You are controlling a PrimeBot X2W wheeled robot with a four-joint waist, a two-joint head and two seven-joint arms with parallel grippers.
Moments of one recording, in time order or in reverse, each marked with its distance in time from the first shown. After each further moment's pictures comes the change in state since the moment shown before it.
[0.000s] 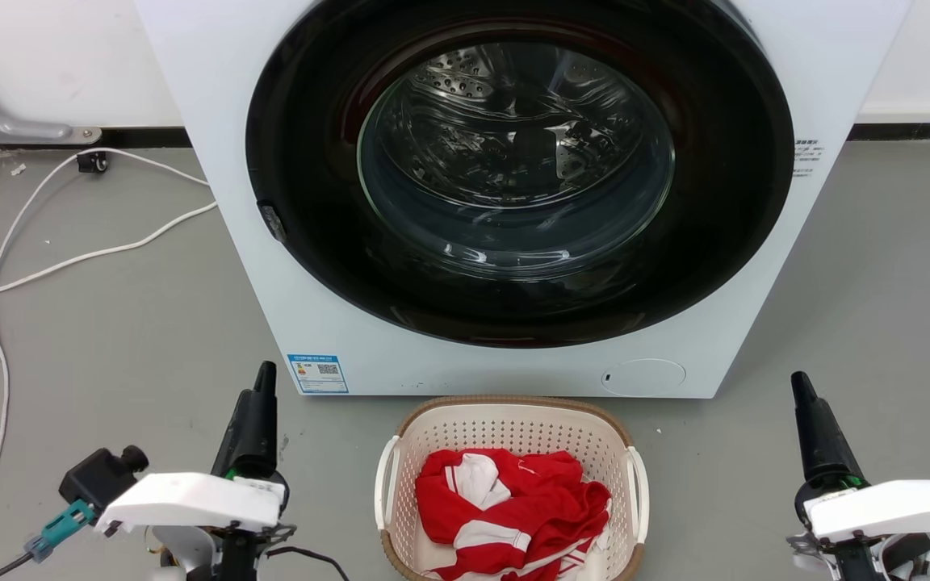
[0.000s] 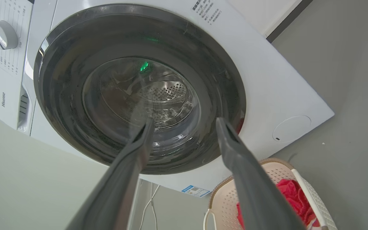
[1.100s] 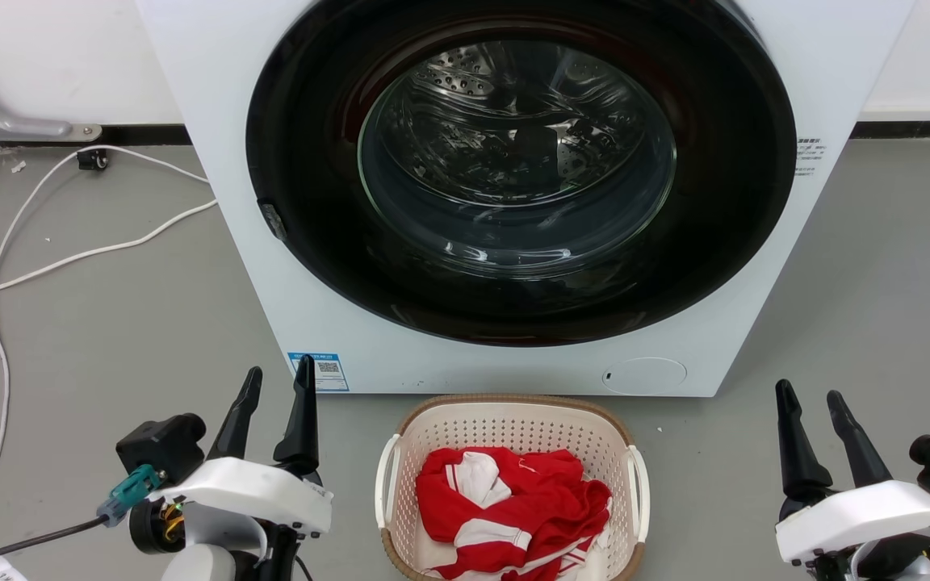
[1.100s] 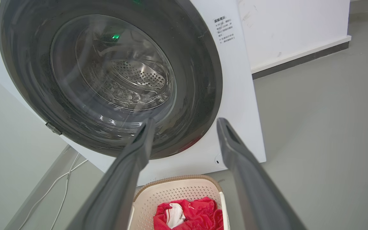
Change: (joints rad) left arm -0.038 0.017 -0.072 0.040 0.552 0.031 -0.100; right arm 0.021 0.002 -0.004 -0.041 -0.549 0.000 -0.043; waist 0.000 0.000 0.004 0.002
